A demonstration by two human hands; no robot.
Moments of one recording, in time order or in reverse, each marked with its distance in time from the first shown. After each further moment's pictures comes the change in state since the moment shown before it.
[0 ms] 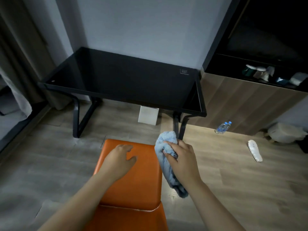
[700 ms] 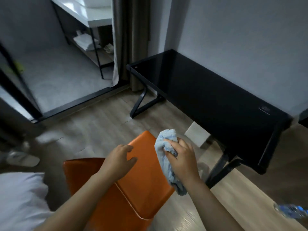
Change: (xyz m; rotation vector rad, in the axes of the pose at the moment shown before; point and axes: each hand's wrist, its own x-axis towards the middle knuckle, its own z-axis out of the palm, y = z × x) left_hand -0.034 0.029 0.045 -0.069 0.377 -0.558; right_hand 0.101 0.013 0.017 0.156 -0.378 -0.529
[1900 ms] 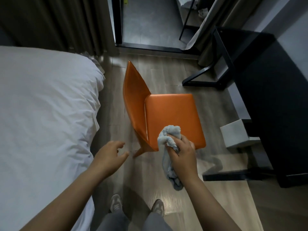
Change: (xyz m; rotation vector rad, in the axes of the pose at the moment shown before) left_hand -0.325 -0.015 0.197 -0.332 0.266 -0.640; right_hand -0.216 0.092 0.018 0.138 -0.446 -0.337
